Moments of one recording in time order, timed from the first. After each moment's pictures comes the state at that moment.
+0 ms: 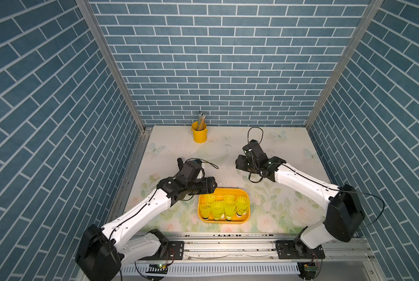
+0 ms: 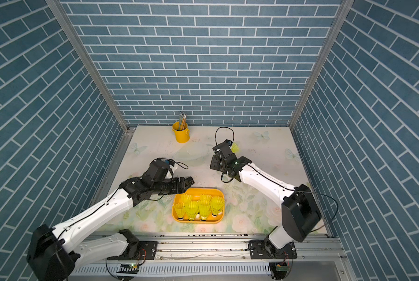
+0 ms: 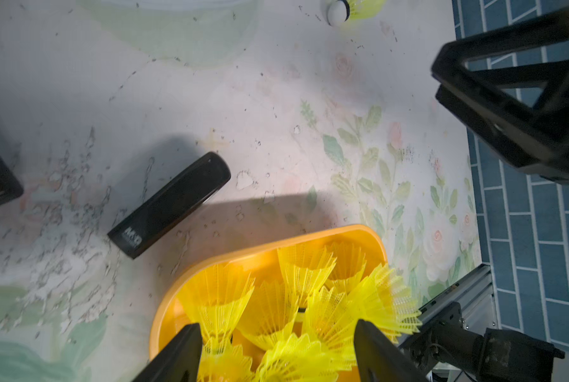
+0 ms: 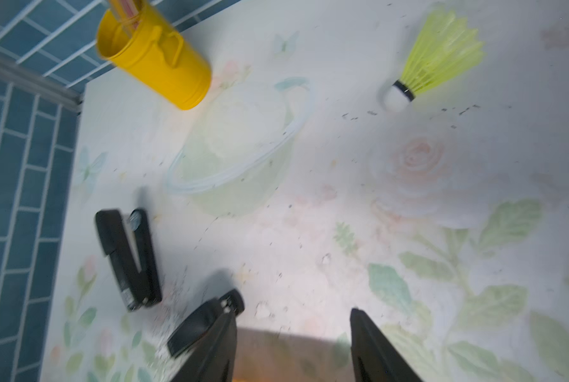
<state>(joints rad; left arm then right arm) -0.63 1.17 0.85 -0.53 0.20 -0.64 0.70 1.60 1.22 -0.47 0.16 0.78</state>
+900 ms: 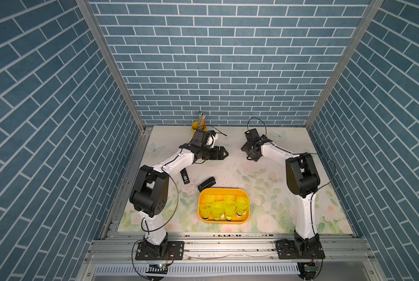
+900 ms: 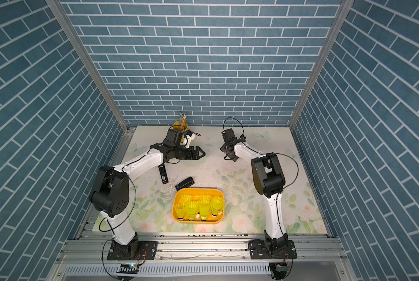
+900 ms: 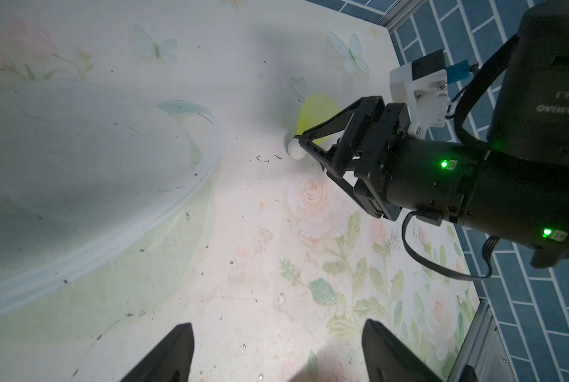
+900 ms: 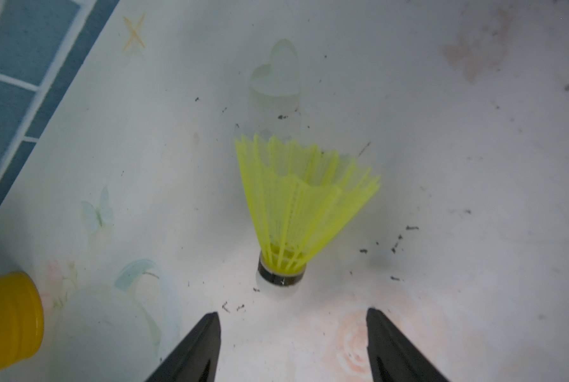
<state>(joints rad) -0.43 1.85 1.38 -0.33 0.45 -0.37 0.46 2.18 1.67 -0.51 0.19 1.05</state>
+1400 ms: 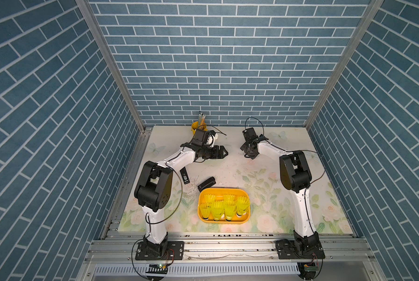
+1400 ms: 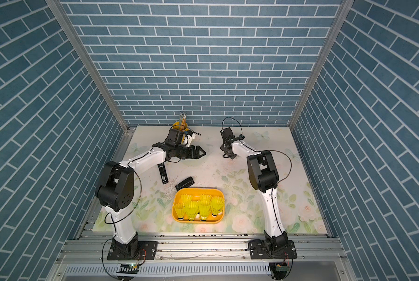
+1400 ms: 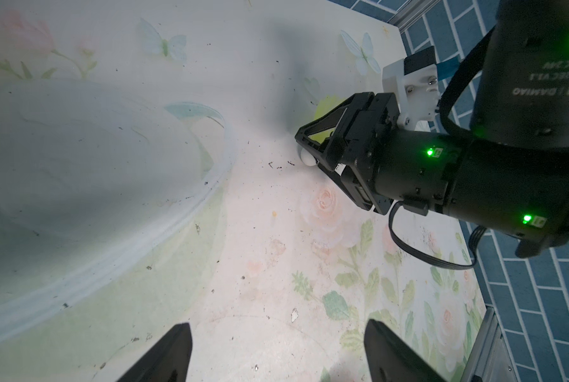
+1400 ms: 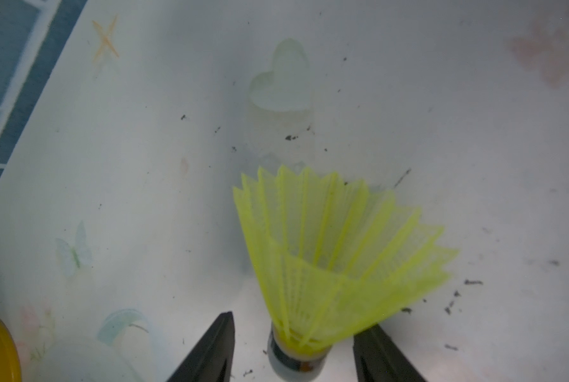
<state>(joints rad) -0.41 1.92 1.43 -0.31 0.47 -0.37 0.45 2.30 1.79 -0.54 0.20 1.08</state>
